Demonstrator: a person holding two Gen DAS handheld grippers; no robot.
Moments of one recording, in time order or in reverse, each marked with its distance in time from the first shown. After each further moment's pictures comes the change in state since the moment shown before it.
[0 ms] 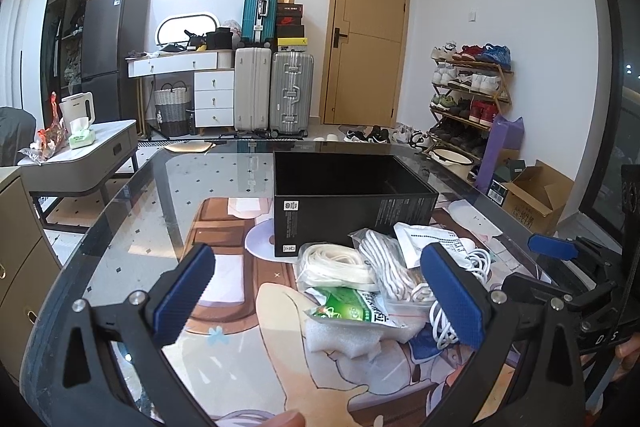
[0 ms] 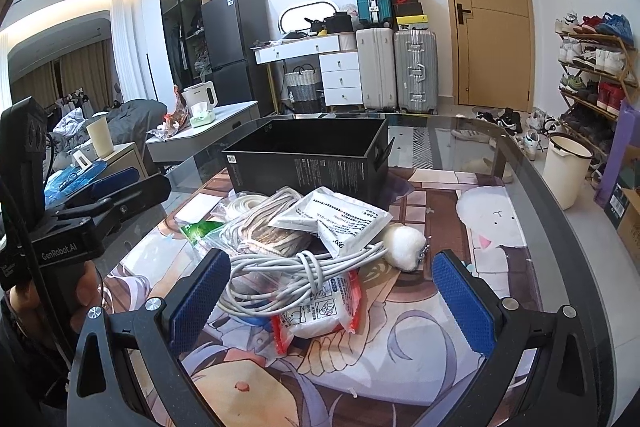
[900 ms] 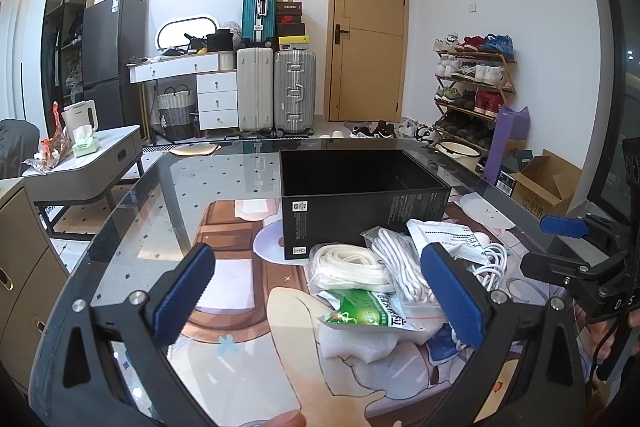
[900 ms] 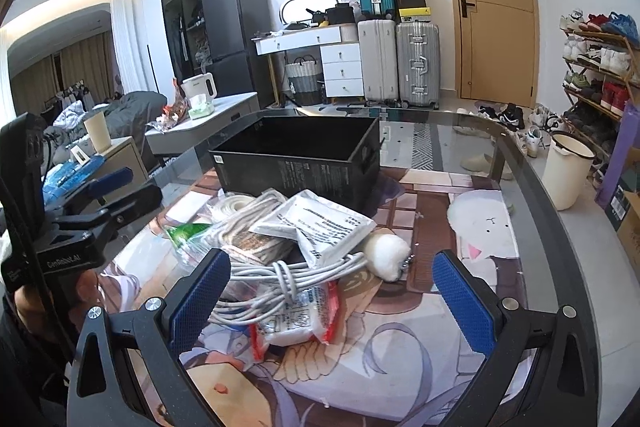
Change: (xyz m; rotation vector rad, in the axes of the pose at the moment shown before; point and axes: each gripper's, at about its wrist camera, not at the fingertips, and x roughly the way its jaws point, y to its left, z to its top) left arm 0.012 0.003 0.000 0.040 0.013 0.027; right arm 0.008 -0.017 0.013 -0.014 0.046 0.004
